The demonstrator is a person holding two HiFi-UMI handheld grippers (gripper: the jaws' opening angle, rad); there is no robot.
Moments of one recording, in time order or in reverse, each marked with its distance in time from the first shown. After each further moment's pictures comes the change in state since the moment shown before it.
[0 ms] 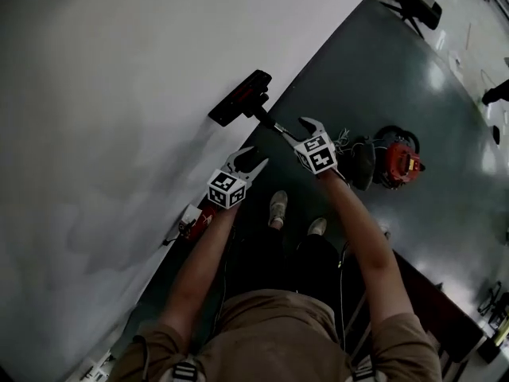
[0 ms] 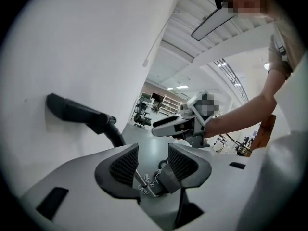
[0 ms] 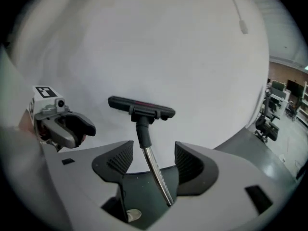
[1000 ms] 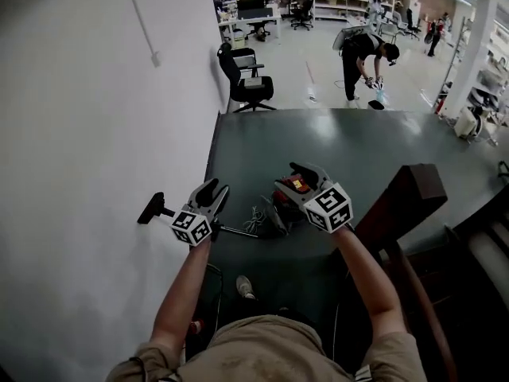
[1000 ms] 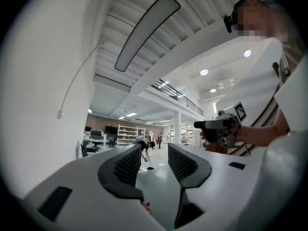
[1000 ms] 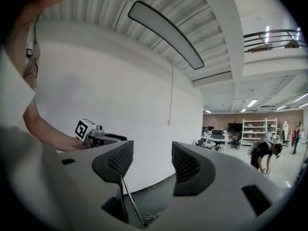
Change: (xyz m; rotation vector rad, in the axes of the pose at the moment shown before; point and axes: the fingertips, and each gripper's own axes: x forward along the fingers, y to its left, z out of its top) left arm -0.073 -0.571 0.207 0.432 -0.337 -0.471; right arm -0.790 0.112 -0.049 0.001 -0.634 -0.555
